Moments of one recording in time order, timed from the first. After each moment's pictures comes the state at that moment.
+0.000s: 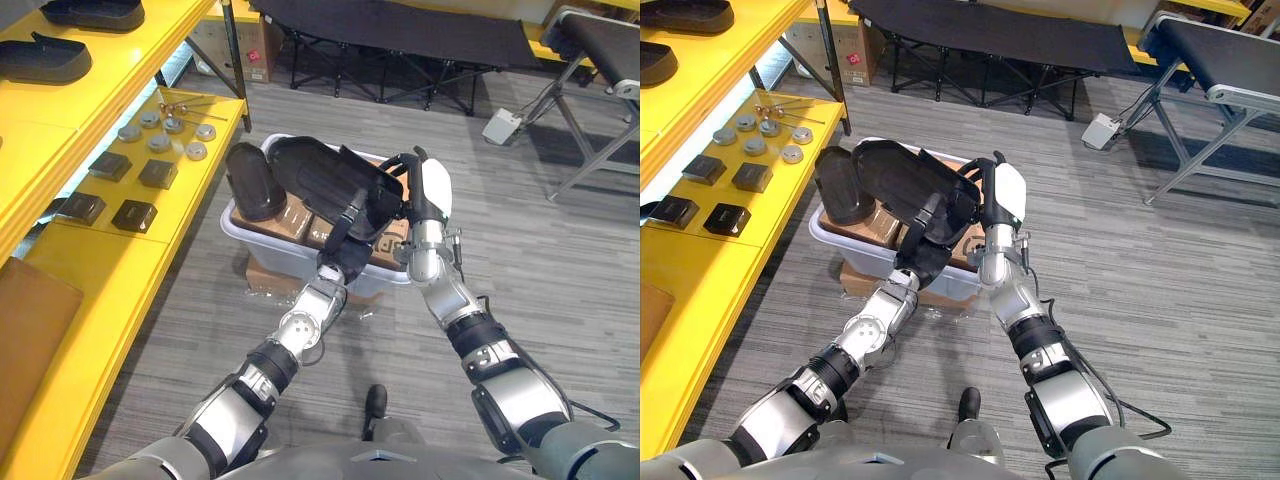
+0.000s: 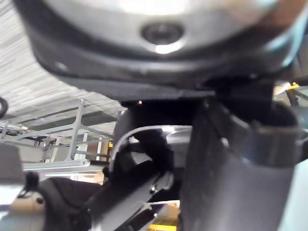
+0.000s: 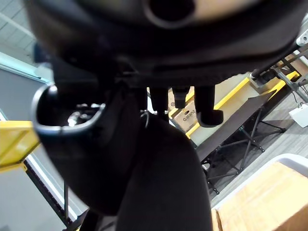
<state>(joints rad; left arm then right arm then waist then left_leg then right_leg) -0.45 -0.03 -0.53 0.62 -1.64 -0.18 -0.07 -0.52 -0.20 0.26 0.54 -0.45 -0.06 -0.54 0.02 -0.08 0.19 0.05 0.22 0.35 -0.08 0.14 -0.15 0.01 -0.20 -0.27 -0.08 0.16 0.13</state>
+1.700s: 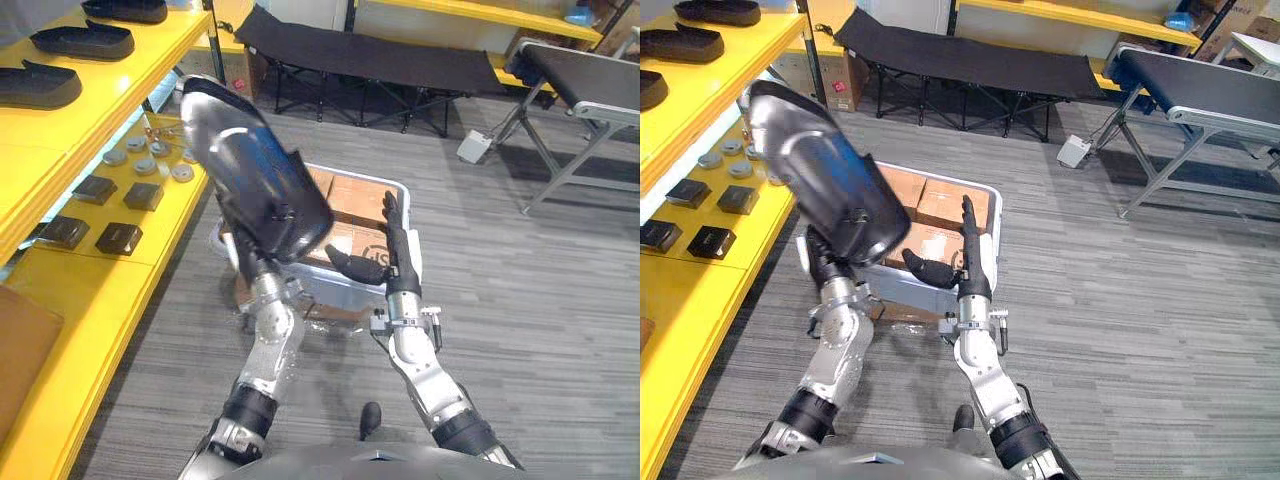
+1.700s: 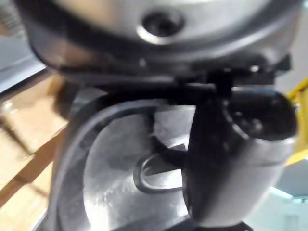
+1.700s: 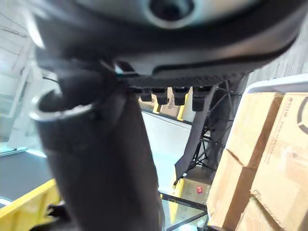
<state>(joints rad) -0.11 -0.05 -0.23 0.23 -0.19 -0.41 0.70 0.00 -0.07 0.34 0.18 -0.13 -0.20 -0.46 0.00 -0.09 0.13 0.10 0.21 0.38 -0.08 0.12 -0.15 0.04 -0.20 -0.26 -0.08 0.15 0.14</state>
